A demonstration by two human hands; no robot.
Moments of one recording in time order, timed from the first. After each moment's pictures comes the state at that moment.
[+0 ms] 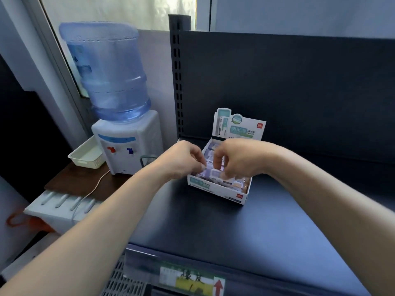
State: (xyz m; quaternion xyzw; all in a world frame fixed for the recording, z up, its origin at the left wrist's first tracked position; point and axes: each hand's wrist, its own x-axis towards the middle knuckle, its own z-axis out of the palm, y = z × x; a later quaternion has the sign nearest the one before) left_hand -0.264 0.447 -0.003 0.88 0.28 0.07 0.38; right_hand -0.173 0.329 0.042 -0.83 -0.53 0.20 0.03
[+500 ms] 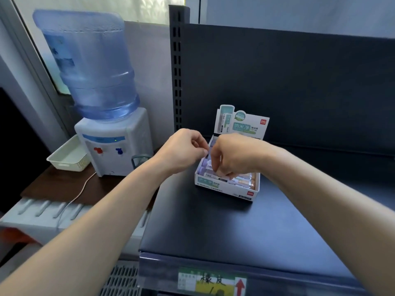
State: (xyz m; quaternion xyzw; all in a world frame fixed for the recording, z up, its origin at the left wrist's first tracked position) left_hand -0.267 0.464 0.003 0.88 0.22 0.13 0.39; right_hand -0.193 0.352 0.040 -0.86 -0.46 0.21 0.06
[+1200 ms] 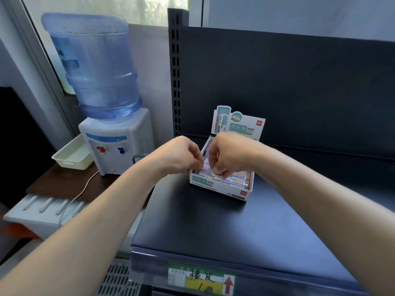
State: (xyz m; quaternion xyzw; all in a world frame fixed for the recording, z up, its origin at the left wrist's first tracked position) left_hand -0.269 0.459 0.003 0.88 0.25 0.03 0.39; right_hand -0.182 0.350 0.033 -0.86 -0.47 0.19 0.08
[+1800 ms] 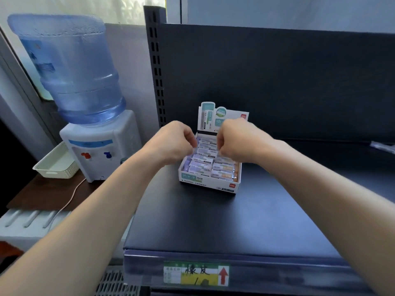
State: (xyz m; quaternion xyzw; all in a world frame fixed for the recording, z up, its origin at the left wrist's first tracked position) left_hand -0.258 0.447 0.022 0.91 0.24 0.08 0.31; right_hand -0.176 0.324 0.041 -0.91 -0.41 0.03 0.07
